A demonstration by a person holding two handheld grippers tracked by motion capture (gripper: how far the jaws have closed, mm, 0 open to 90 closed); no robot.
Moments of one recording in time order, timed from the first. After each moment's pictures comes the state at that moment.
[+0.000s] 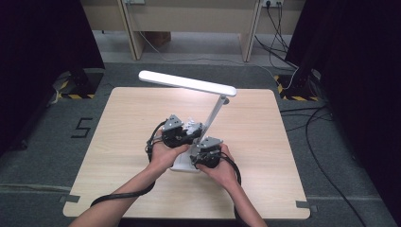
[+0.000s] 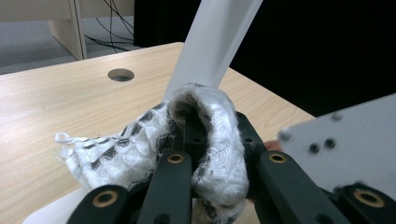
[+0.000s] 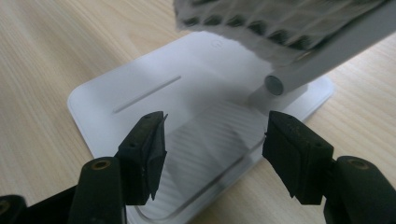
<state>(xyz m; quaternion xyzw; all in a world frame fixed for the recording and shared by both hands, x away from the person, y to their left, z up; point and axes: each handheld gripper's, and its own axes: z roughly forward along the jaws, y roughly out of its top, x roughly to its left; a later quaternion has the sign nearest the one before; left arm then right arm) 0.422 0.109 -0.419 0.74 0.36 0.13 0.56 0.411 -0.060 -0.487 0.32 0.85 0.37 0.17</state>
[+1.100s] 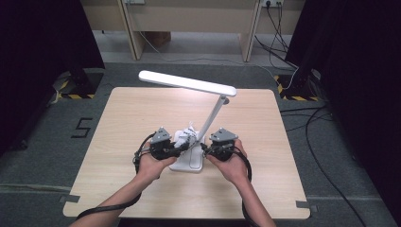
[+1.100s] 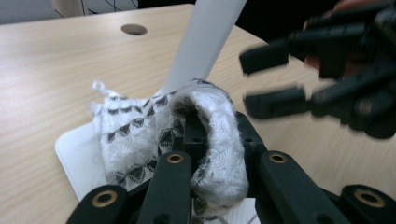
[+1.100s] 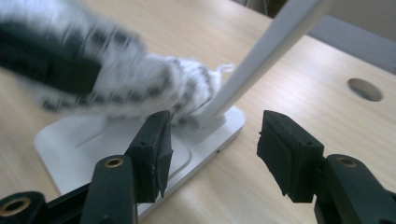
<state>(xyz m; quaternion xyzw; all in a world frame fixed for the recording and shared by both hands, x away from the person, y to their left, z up) 0.399 0.146 -0.457 0.76 0.37 0.12 0.52 0.412 -0.091 -0.447 0.34 0.81 0.41 0.24</state>
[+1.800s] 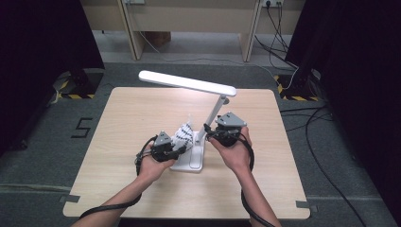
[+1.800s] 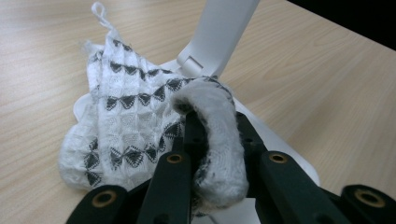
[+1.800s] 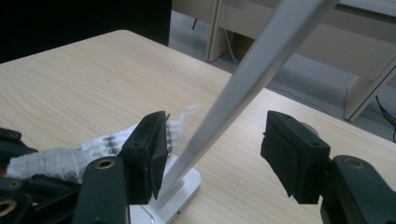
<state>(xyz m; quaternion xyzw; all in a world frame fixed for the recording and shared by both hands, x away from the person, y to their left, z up) 0.413 0.150 -0.486 0.78 0.39 0.13 0.48 0.425 -0.095 -0.395 0.37 0.76 0.45 0.30</state>
